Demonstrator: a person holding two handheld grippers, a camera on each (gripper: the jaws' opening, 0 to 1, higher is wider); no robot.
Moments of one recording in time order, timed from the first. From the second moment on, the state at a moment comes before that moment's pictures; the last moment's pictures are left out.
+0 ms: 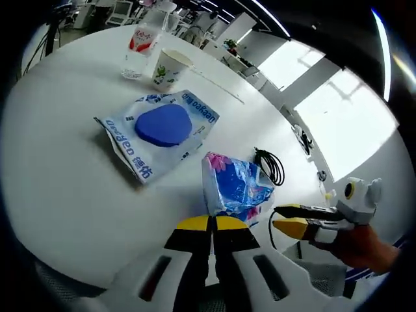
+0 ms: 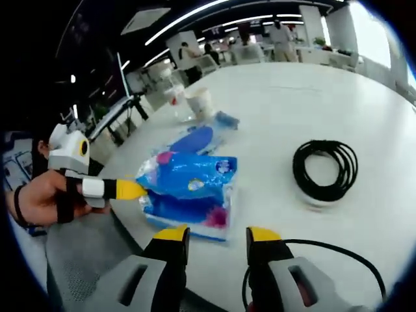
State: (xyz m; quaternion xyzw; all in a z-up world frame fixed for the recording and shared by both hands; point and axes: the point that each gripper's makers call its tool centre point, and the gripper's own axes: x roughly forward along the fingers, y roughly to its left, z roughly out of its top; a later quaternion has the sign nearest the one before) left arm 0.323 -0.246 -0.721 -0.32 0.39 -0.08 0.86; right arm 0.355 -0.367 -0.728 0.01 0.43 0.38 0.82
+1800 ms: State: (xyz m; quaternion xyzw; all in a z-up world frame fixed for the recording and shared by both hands) left arm 0.337 -0.232 -0.708 -0.25 0.35 -0.05 0.90; right arm 0.431 -0.472 -0.720 0.13 0.42 0.23 0.87
